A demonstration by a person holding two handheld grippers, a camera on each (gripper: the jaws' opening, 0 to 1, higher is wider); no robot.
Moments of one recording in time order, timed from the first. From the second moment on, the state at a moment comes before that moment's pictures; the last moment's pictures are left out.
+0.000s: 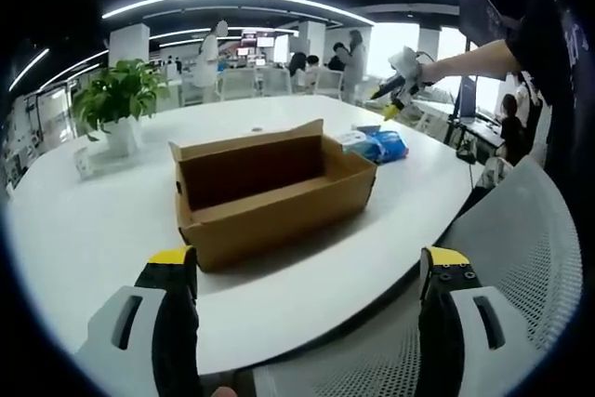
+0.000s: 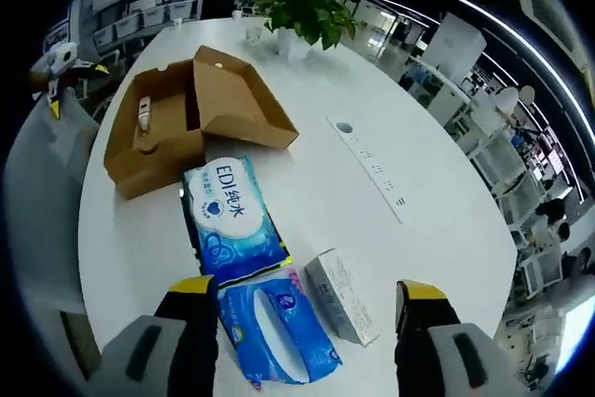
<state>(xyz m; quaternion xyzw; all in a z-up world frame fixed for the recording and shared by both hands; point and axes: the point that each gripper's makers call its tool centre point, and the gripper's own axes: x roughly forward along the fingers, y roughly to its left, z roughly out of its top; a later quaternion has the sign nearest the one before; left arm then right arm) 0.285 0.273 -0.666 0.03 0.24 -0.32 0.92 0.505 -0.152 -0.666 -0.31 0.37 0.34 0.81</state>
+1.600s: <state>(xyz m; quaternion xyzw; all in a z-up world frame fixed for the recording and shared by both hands) 0.301 0.288 -0.661 0.03 0.24 -0.34 0.91 0.410 -0.129 -0.631 -0.20 0.33 0.25 0.89</state>
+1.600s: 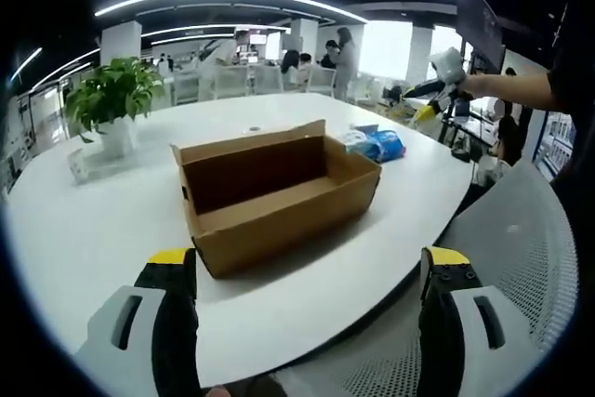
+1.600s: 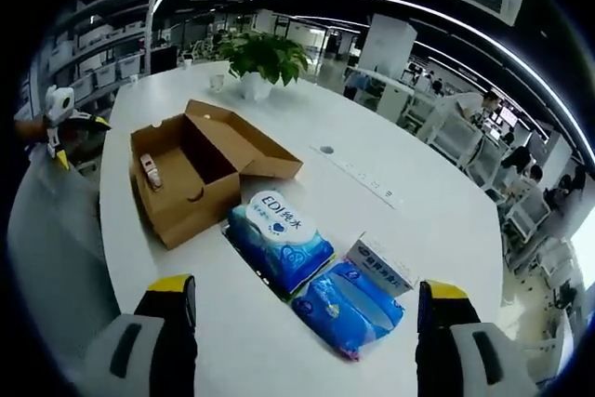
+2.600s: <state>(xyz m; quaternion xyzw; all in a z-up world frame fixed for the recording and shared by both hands) 0.336 0.306 -0.649 0.05 0.25 -0.33 0.91 0.390 -0.106 -0.617 -0.16 0.29 0.21 0.92</state>
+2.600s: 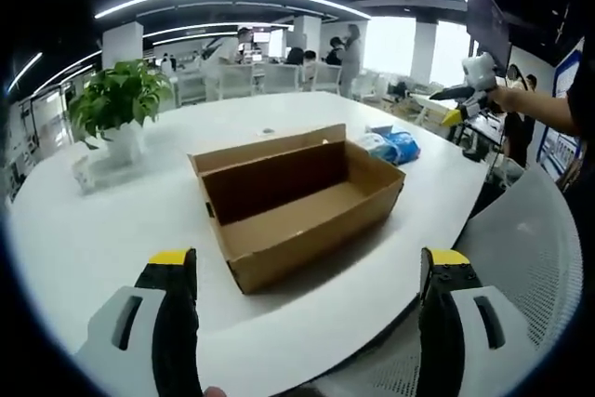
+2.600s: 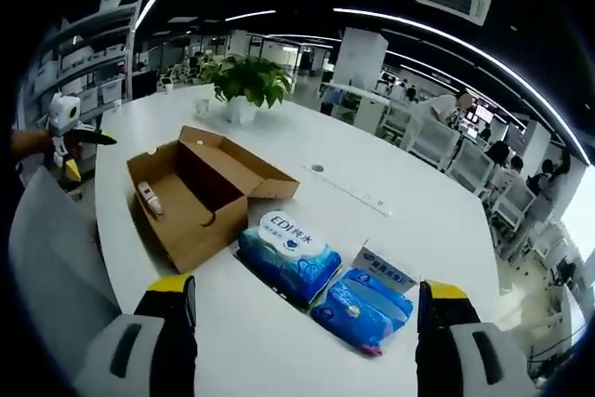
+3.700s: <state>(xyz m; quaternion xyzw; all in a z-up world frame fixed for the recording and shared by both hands) 0.379 0.318 -0.645 0.11 0.28 -0.35 0.89 0.347 -0.078 -0.631 -0.14 0.28 0.17 0.93</state>
